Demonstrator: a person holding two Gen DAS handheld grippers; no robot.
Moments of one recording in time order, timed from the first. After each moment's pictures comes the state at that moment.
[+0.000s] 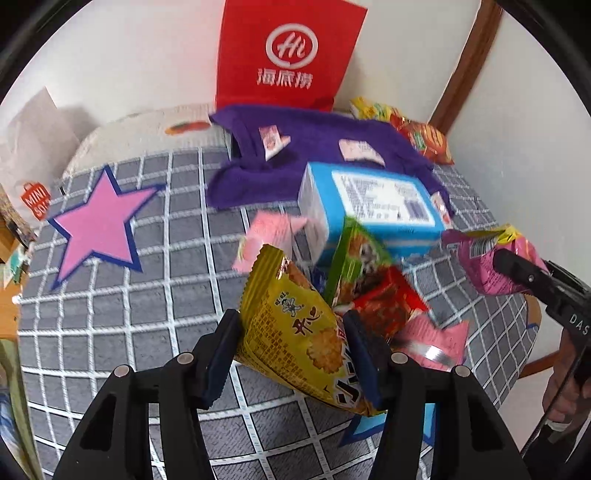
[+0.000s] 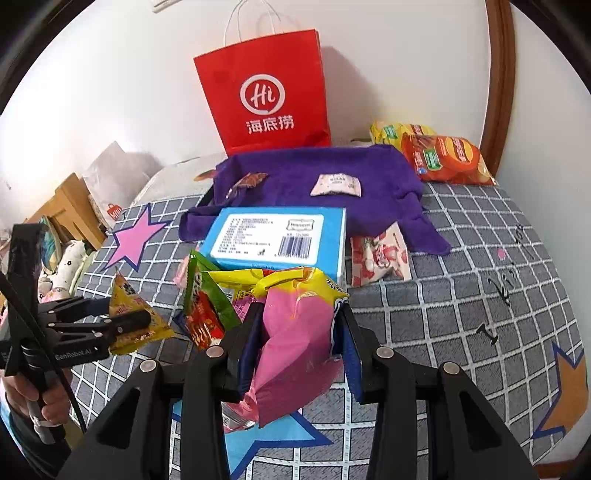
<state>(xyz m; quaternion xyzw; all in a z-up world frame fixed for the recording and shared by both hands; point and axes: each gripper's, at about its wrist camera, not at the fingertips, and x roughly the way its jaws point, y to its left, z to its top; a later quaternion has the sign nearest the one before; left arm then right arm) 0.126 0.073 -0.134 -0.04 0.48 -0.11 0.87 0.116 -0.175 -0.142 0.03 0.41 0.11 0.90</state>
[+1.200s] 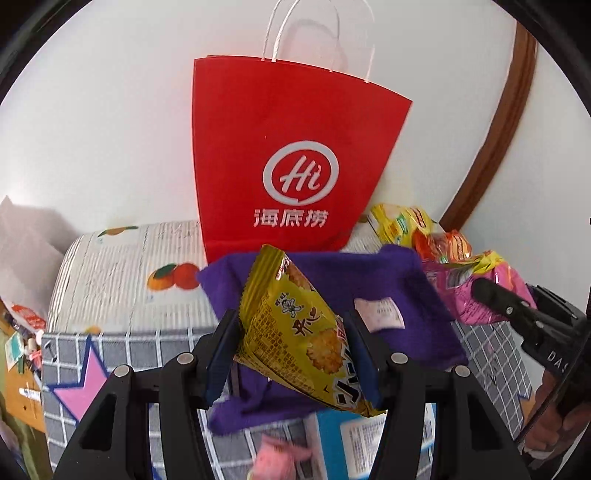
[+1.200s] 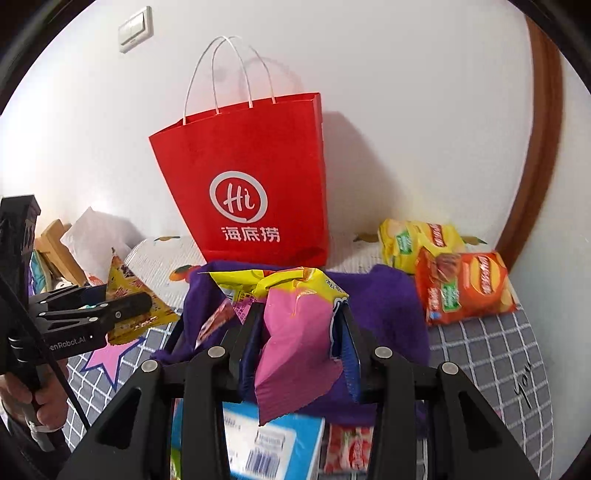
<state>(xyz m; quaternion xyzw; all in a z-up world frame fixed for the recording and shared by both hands) 0.320 0.058 -0.058 -0.05 0.41 -0.10 0.91 0.303 -0.169 -0.068 0.01 0.35 0.12 0.93</state>
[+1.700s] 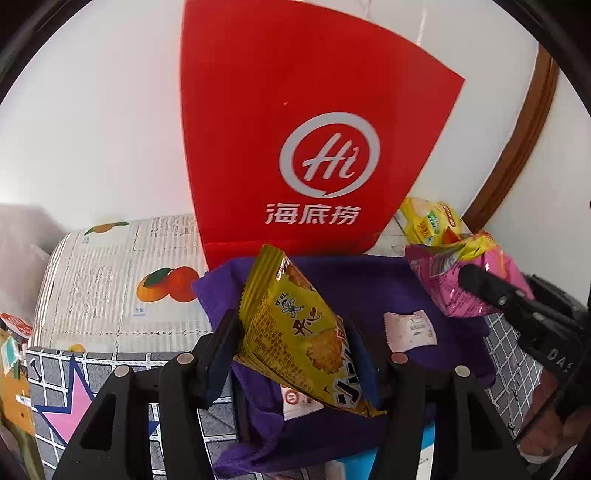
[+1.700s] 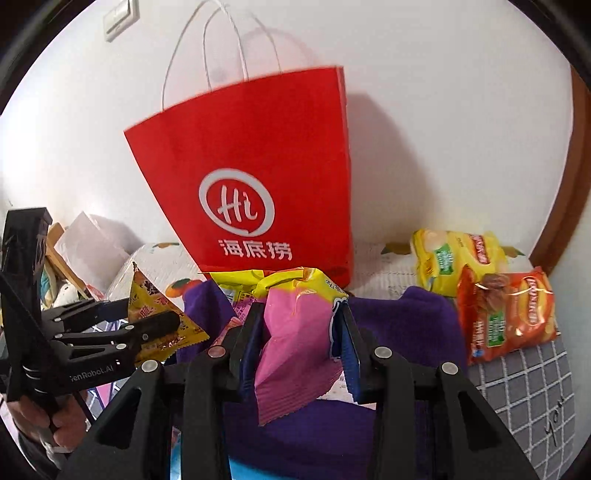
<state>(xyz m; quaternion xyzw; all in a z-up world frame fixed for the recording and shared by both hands) 0.368 0.059 -0.095 -0.05 0.43 -0.08 0.90 0.373 -0.145 -0.102 0.02 0.36 0.15 0.92</state>
